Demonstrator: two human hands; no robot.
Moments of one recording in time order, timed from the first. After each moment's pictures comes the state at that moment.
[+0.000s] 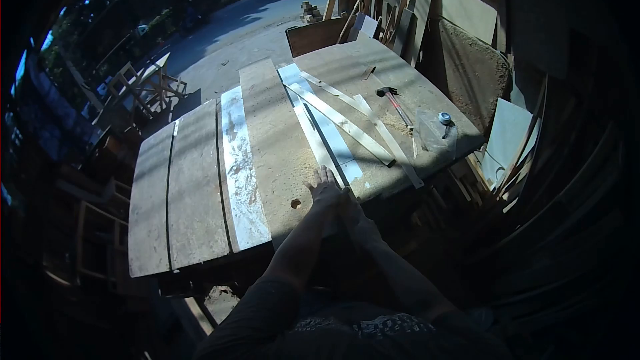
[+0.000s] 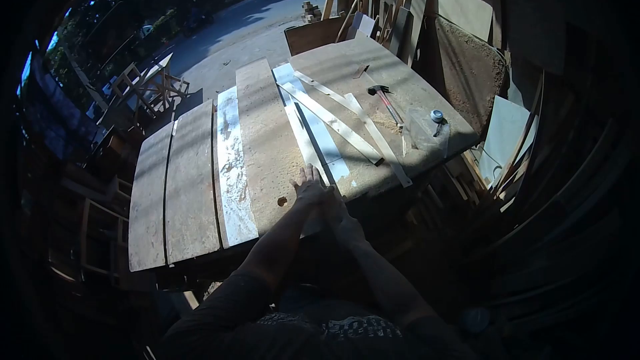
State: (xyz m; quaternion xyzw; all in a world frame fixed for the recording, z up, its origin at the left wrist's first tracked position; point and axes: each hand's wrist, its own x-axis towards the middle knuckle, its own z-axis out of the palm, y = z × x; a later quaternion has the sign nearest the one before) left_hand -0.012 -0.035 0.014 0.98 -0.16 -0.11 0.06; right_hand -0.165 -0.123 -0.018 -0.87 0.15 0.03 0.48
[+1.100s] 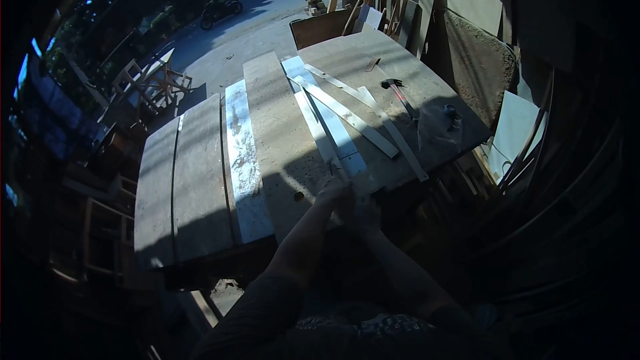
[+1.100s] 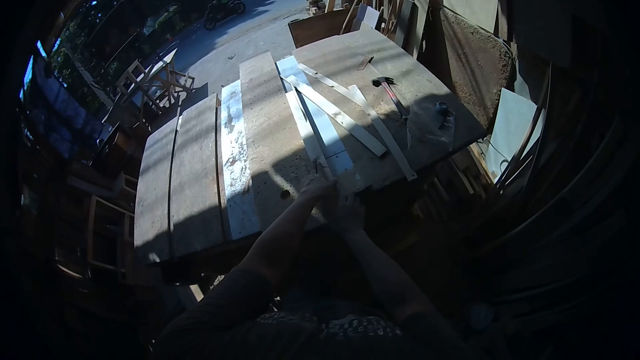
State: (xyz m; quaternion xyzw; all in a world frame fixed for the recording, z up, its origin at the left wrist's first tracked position) left_hand -0.024 -0.037 0.032 0.98 -0.14 -0.14 0.06; right_hand -0.153 -0.112 -0.027 -0.95 0.11 -0.20 0.22
